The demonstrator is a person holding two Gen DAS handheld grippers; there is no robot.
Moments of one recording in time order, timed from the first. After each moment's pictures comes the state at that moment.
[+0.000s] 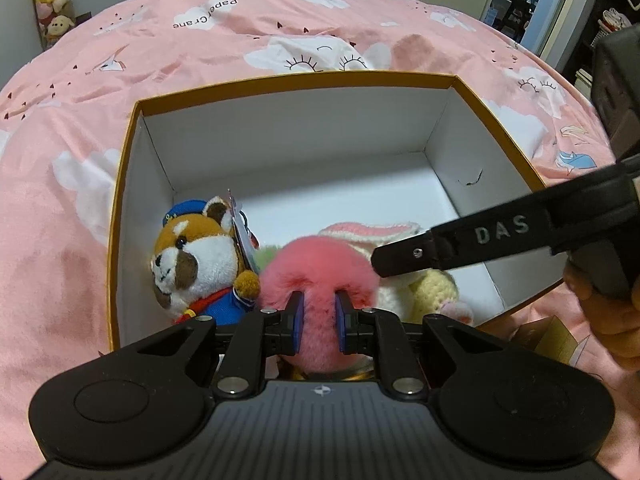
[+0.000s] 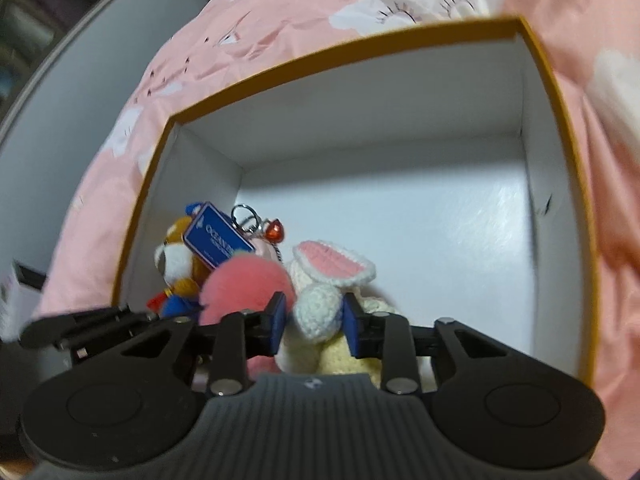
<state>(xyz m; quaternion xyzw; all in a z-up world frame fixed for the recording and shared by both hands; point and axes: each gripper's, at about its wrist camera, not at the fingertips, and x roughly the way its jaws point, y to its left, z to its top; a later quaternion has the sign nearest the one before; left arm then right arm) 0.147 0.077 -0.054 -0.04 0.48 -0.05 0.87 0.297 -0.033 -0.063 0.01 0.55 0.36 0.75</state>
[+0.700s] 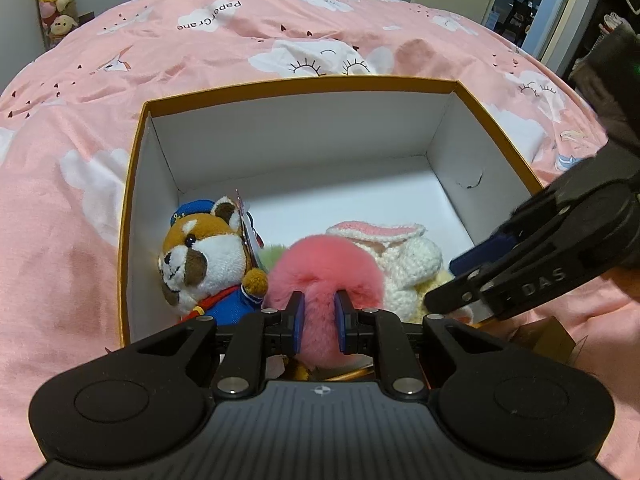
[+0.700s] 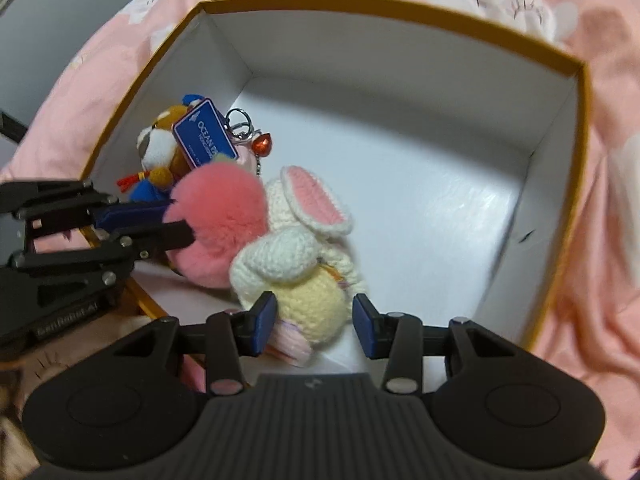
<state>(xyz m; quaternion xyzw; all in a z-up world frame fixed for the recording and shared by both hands) 0.145 0.084 -0.049 -0.05 0.48 -0.05 0.88 0.309 -0.030 -0.068 -0.16 0.59 0.41 0.68</state>
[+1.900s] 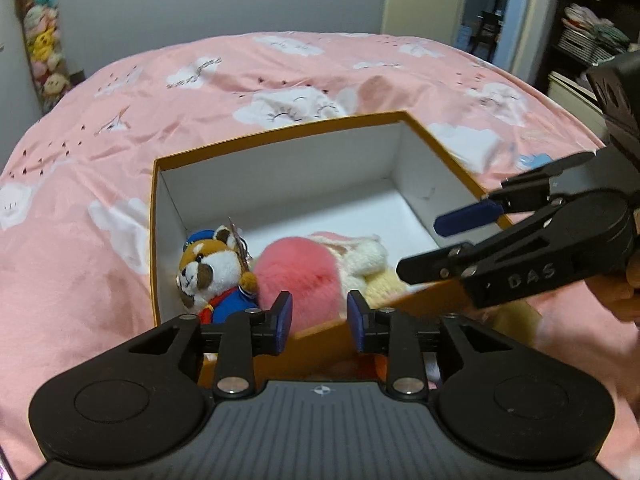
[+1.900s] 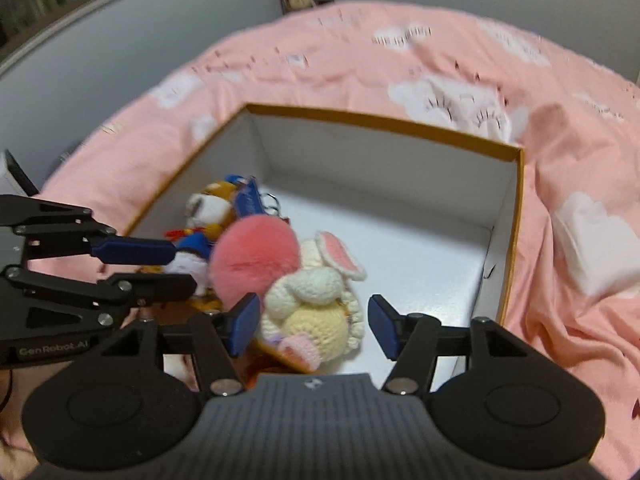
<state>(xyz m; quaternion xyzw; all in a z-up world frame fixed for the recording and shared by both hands) 0.084 0.064 -0.009 0.02 0.41 -0.08 0.91 0.238 -0.068 -0.020 -0.13 0.41 0.42 0.80</state>
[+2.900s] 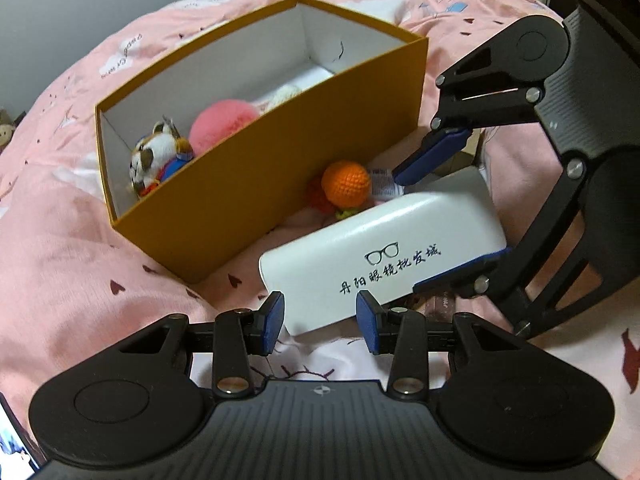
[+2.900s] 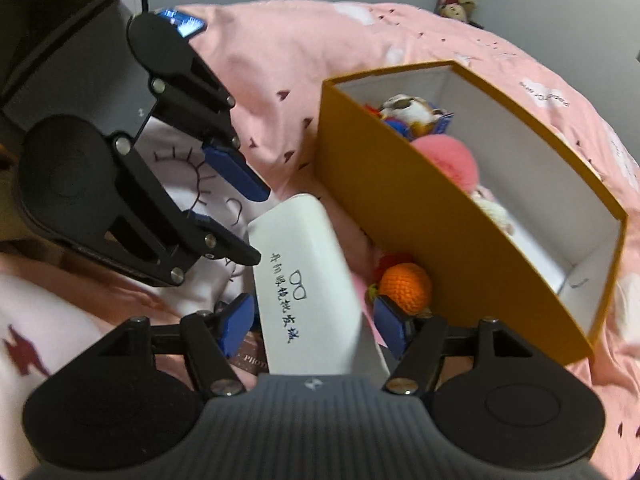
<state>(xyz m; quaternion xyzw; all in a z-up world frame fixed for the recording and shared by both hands) 0.005 0.045 -0.065 0.15 0.48 -0.14 0.85 0.098 -0.055 -0.069 -0.35 0.32 0.53 0.70</state>
